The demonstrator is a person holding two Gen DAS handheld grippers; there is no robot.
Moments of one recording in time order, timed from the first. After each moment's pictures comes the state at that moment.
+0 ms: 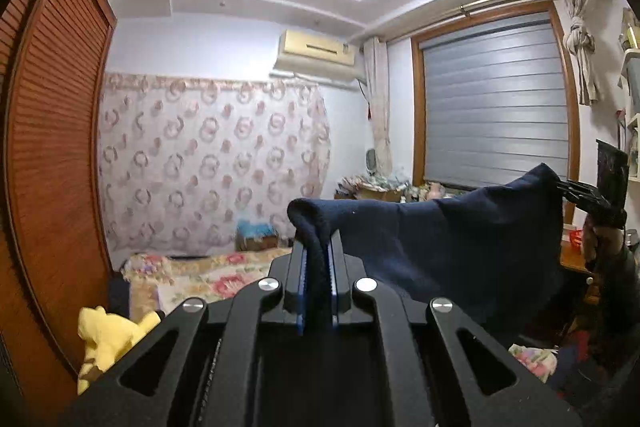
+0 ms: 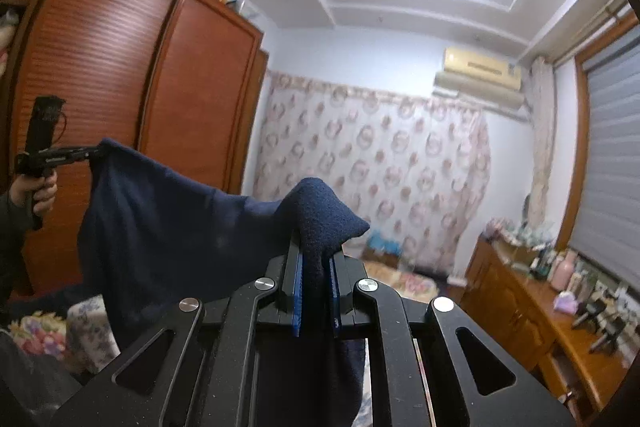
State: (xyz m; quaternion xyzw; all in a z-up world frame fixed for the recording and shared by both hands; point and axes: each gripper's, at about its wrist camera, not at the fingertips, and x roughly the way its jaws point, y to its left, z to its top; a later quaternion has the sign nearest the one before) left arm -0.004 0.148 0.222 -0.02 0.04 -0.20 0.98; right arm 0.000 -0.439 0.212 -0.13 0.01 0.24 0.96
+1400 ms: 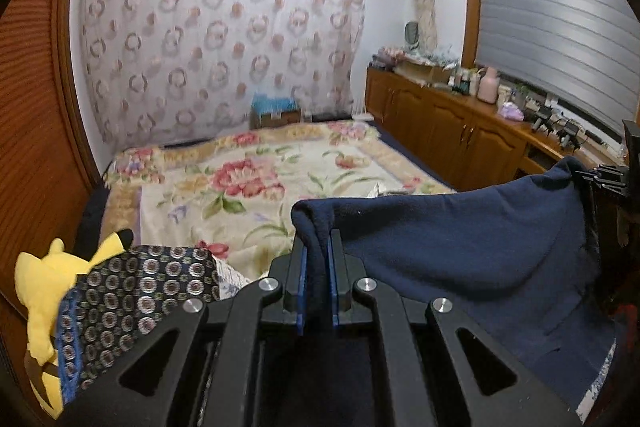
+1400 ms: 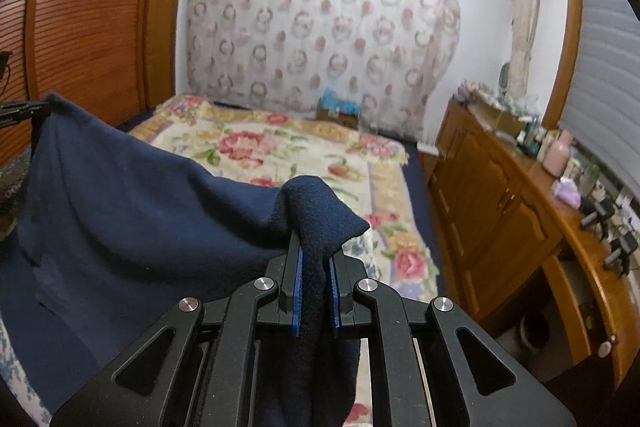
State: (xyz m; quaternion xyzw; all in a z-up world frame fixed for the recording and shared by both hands) left arm 0.313 0.043 0.024 0.02 0.28 -0.16 0.95; right arm 0.328 -0.494 -0.011 -0.12 0.27 0.14 0.94
